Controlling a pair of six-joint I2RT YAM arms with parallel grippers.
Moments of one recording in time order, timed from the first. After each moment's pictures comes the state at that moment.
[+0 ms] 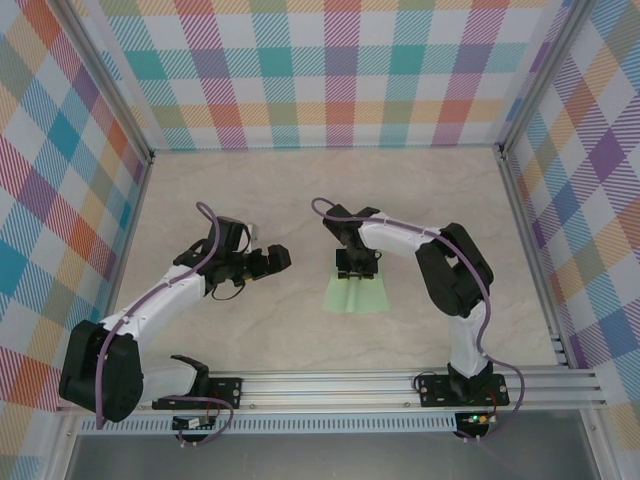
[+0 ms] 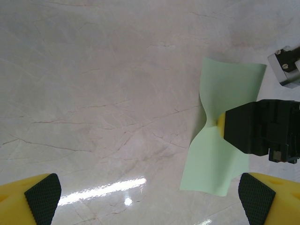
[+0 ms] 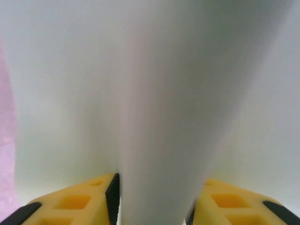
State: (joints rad) left arm -0.36 1.24 0.76 -0.45 0.33 -0.62; right arm 0.71 1.99 1.40 -0.92 0.00 0.70
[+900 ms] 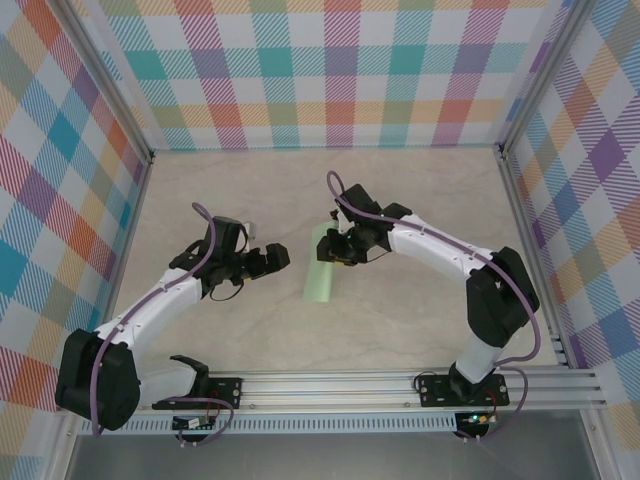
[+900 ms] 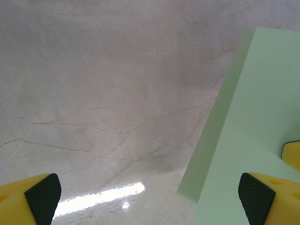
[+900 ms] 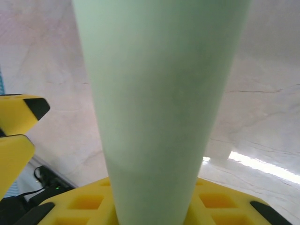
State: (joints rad) left arm -0.36 1.20 0.76 -0.45 0.32 -0.63; right arm 0.69 1.70 1.30 -0.65 -0.42 0.70
